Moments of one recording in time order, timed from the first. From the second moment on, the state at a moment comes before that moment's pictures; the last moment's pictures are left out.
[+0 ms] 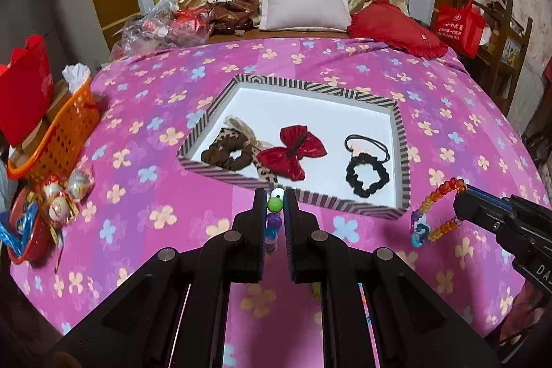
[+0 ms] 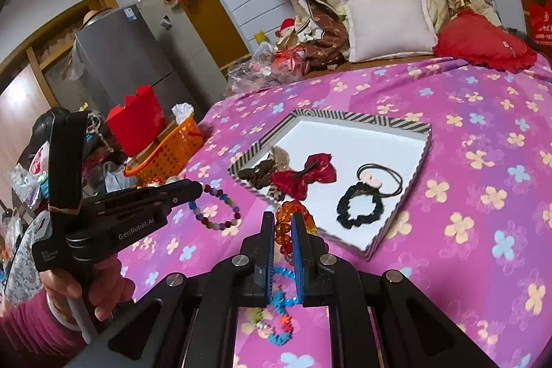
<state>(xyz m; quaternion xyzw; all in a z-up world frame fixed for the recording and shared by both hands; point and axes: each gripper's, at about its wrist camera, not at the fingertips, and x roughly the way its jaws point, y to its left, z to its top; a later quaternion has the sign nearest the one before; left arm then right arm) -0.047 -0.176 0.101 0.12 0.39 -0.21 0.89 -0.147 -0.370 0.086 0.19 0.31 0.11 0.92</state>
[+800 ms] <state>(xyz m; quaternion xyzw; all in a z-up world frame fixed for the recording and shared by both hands) 0.002 -0.258 0.090 0.14 0.40 -0.21 0.88 -0.080 -0.422 0.071 0.20 0.33 0.07 0.92</state>
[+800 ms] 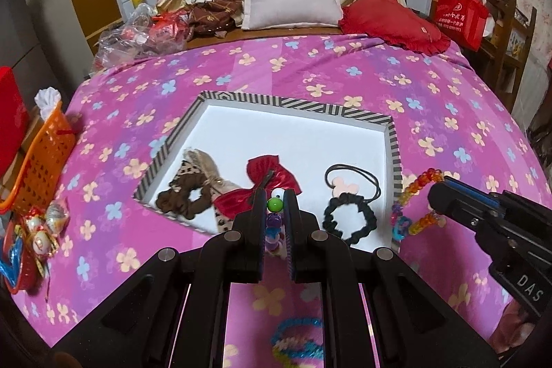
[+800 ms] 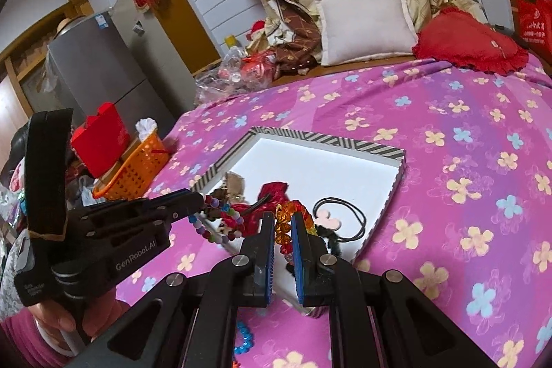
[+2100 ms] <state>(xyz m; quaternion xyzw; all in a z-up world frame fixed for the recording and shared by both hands) 0.072 -0.239 0.001 0.12 0.48 -0.15 0.86 0.038 -0.395 -0.005 0.19 0.41 0.08 0.89</state>
